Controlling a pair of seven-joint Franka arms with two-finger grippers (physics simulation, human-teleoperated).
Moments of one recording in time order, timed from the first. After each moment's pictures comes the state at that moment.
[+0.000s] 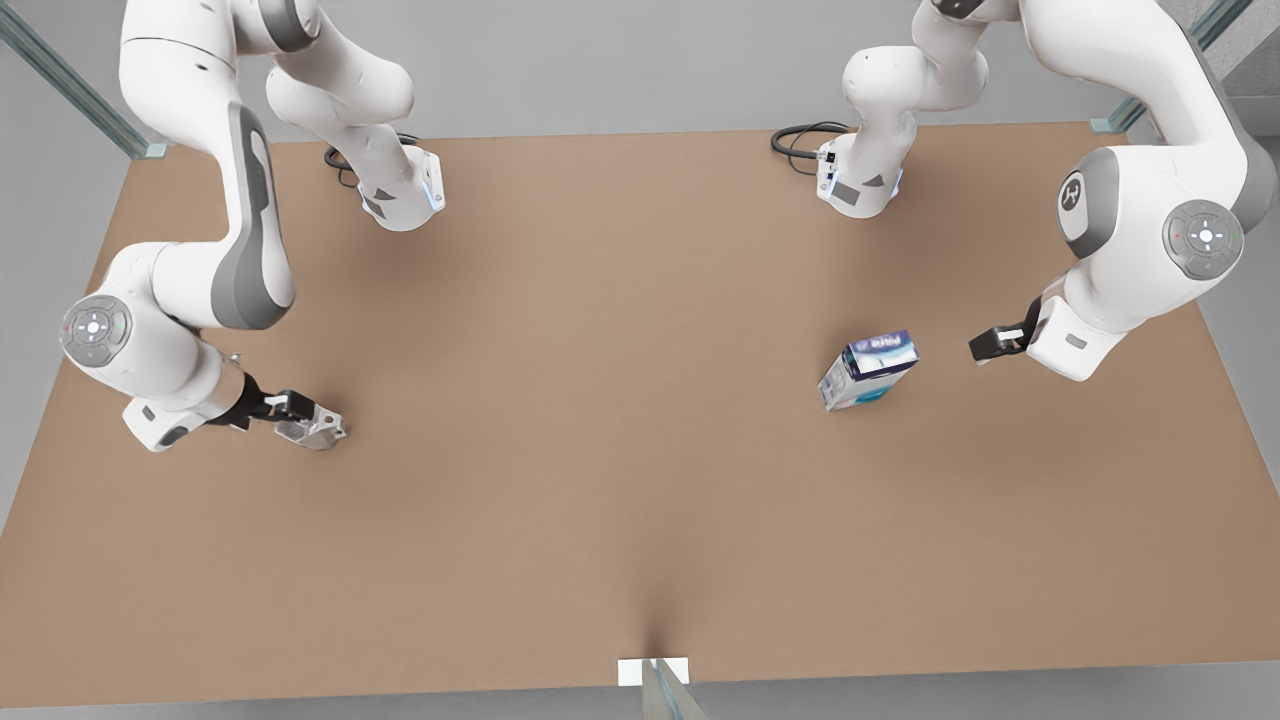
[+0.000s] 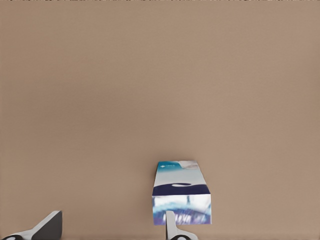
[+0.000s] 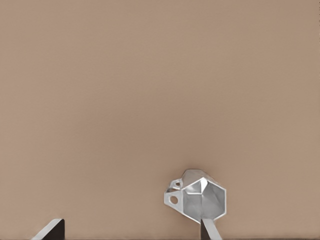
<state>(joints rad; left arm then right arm) -0.05 0.16 0.00 -1.51 0.03 1.56 -0.21 0.00 0.20 -0.02 -1.69 0.01 1.87 -0.03</state>
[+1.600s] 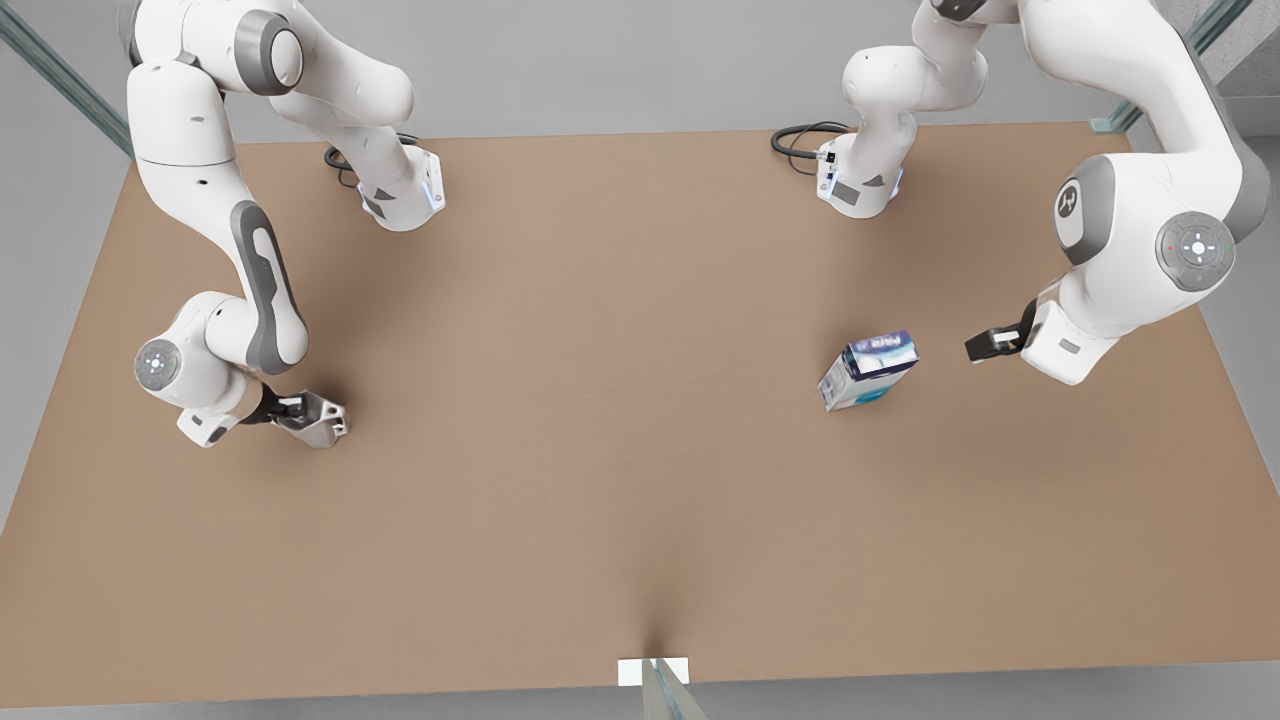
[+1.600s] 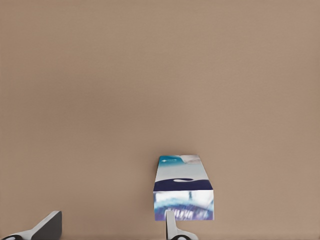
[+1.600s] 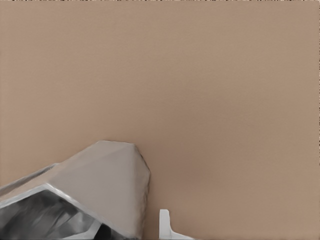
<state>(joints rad) -0.05 0.17 0.00 -1.51 0.04 1.54 -0.21 -0.07 0.36 -0.17 -2.14 0.10 2.41 -0.44</state>
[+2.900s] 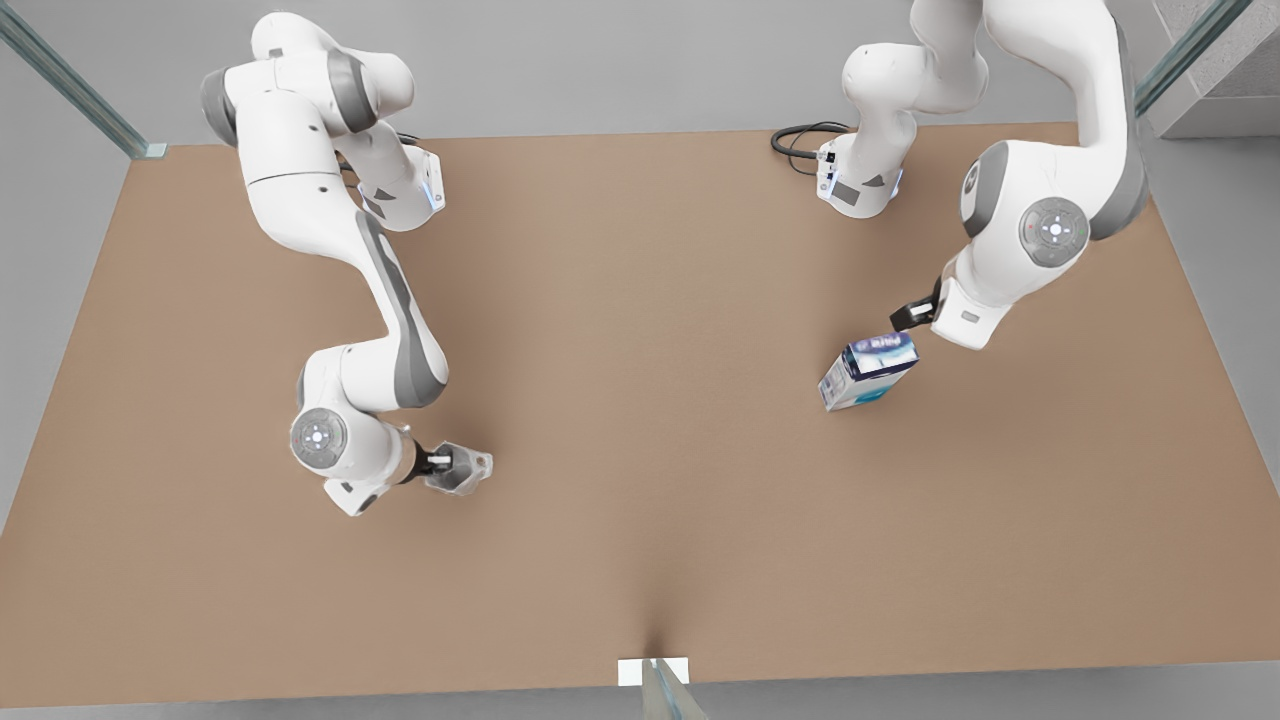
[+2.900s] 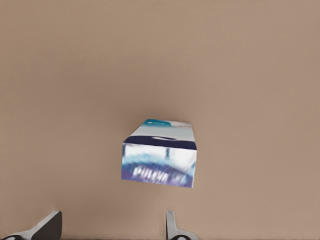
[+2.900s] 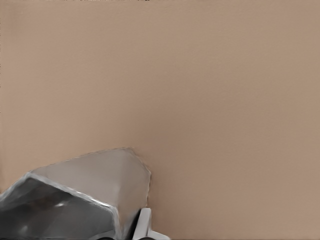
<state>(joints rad) -0.18 -0.04 0.00 -1.94 0.02 1.70 -0.49 0.29 0.61 -0.08 -1.49 0.20 2.00 0.10</state>
